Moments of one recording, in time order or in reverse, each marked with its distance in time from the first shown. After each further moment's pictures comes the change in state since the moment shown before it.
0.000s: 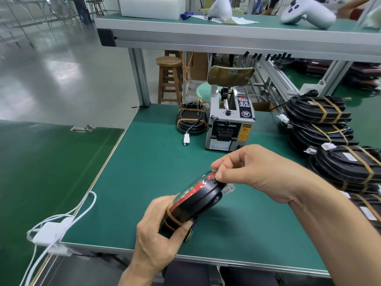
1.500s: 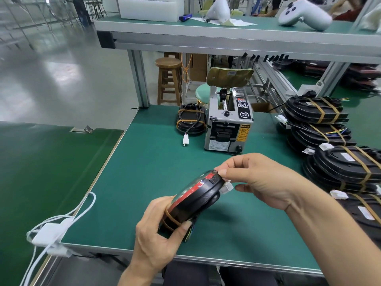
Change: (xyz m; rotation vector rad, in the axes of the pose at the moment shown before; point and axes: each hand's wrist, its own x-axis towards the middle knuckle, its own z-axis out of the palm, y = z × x) left_hand -0.001 -0.001 0.000 -0.015 0.003 -0.016; right_hand 0.007 0.027 -0.002 0.180 -0.005 0.095
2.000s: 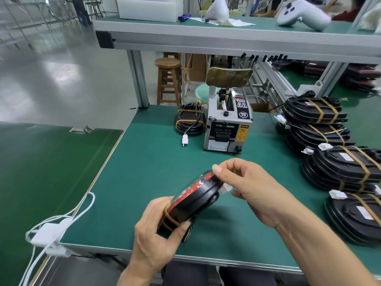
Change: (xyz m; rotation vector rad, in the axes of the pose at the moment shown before) left_hand -0.001 -0.002 0.000 0.016 0.001 -0.004; right_hand -0.006 0.017 0.025 0.113 0.191 -0.089
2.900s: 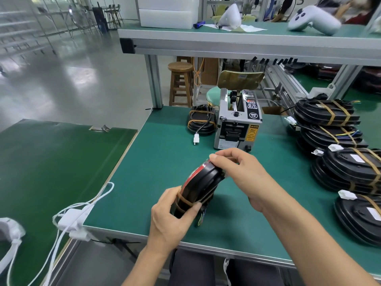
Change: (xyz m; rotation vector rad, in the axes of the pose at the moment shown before) left_hand 0.006 0.007 0.008 -0.014 0.047 -0.200; right_hand 0.015 0.002 0.022 -0.072 0.088 -0.084
